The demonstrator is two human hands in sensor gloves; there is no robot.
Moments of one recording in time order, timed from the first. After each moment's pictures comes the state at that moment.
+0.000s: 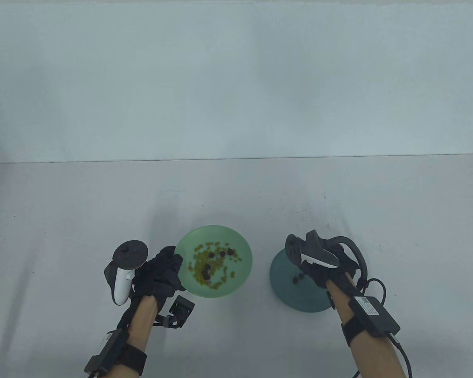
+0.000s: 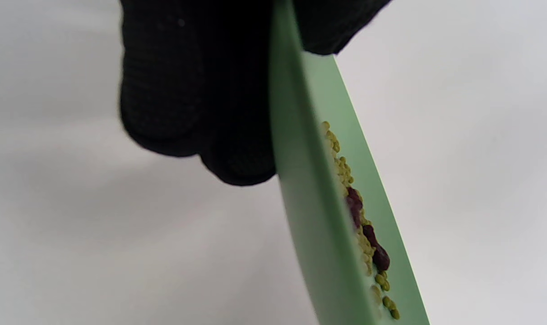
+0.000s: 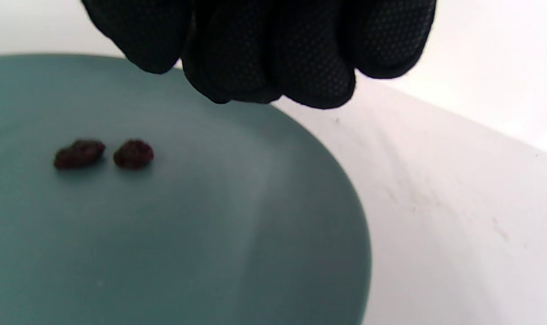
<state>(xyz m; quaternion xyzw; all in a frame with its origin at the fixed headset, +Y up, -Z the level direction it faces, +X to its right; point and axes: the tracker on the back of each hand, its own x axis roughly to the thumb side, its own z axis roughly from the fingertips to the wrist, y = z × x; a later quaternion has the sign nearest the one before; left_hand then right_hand) -0.224 -0.710 -0.367 -0.12 0.06 0.53 0.84 0.152 -0.688 -0.408 -0.07 -0.11 -0.98 0.16</state>
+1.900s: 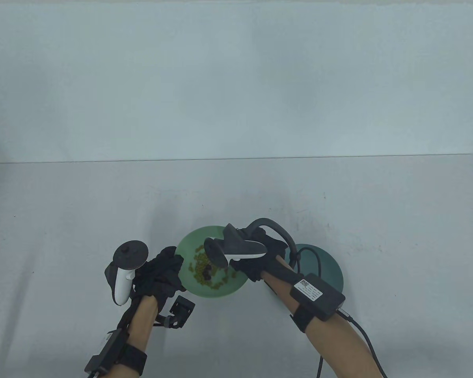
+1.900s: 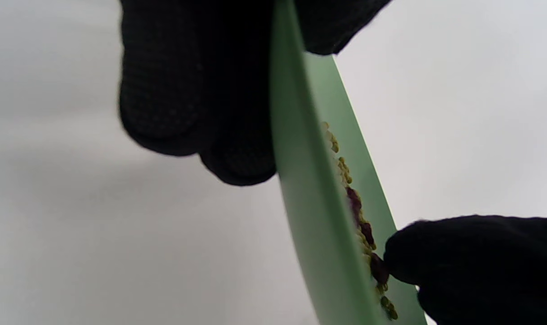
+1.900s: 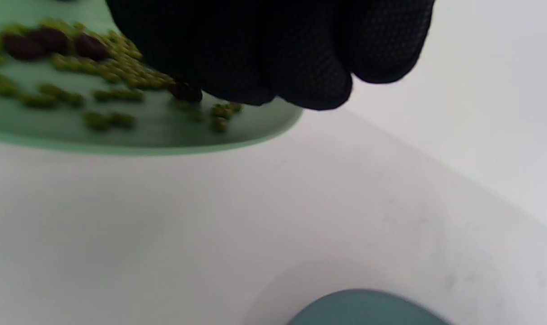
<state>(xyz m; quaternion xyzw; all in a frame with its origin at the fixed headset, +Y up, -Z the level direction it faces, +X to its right) -0.223 -0.711 -0.368 -0.12 0.06 0.53 0.84 -0.012 -0.632 -0.394 -0.28 -0.09 -0.94 0.17</state>
